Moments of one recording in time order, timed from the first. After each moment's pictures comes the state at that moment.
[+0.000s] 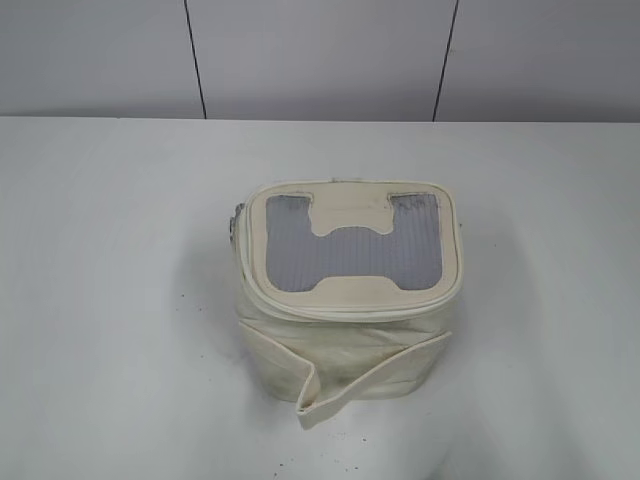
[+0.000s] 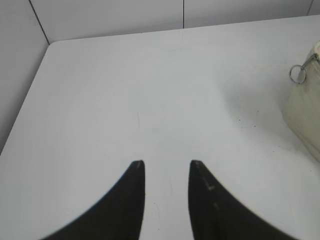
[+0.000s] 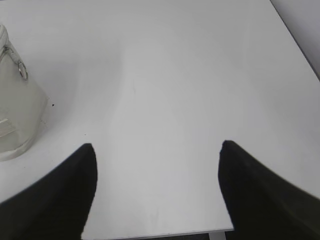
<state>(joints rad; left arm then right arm) -0.02 -0.01 -0.54 -0.07 1.05 0.12 -0.01 -0.01 -0.50 -0.01 1.06 0.06</state>
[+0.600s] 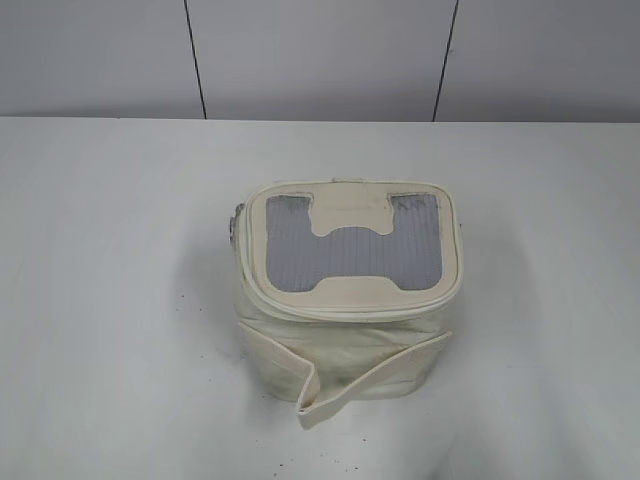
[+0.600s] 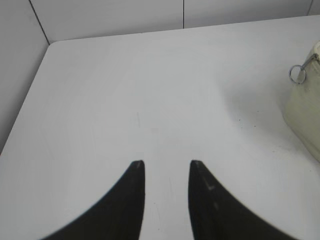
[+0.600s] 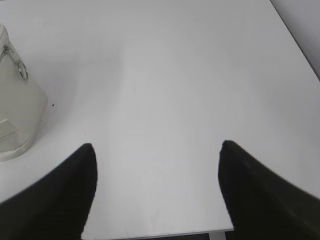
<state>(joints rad) -0.02 -0.01 -0.54 -0.07 1.05 0.12 -0.01 -0.01 -0.50 -0.01 1.06 0.06</state>
